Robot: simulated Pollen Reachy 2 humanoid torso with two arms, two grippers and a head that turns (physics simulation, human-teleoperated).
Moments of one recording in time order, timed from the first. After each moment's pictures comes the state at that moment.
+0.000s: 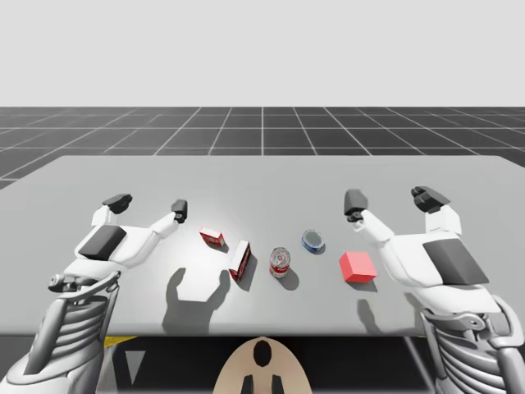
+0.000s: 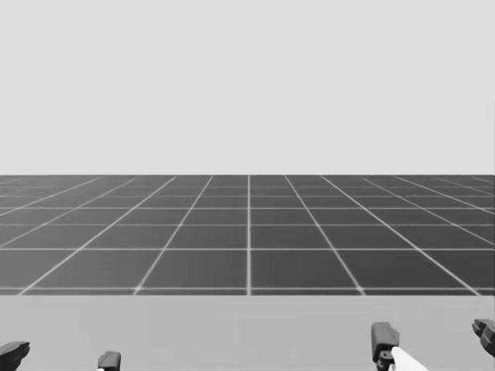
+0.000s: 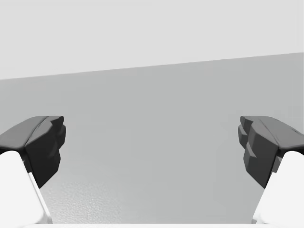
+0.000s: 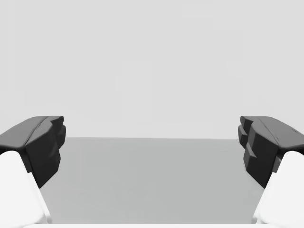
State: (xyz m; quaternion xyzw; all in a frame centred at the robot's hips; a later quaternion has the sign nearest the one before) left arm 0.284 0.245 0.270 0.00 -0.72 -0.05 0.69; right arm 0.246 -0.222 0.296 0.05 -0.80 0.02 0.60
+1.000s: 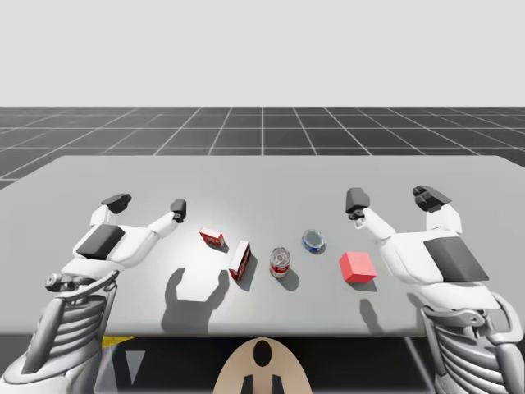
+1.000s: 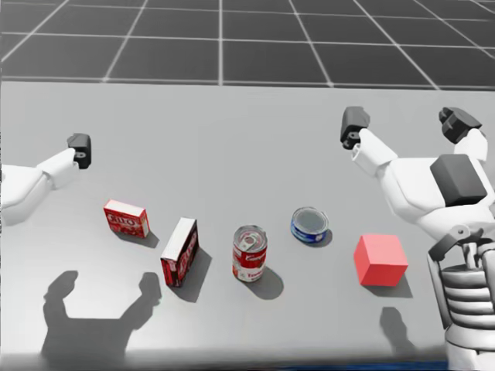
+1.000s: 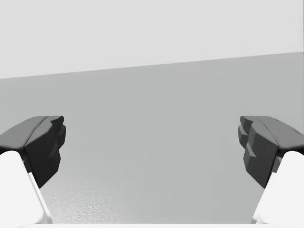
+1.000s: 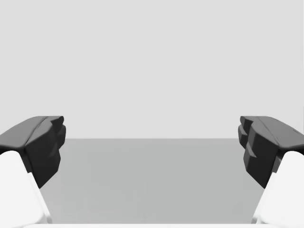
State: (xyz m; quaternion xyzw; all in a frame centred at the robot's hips) left arm 0.285 0.248 0.271 -0.01 -0.72 -0.05 0.70; right arm 0.249 -0.224 0.296 0.05 -0.80 0.01 0.60
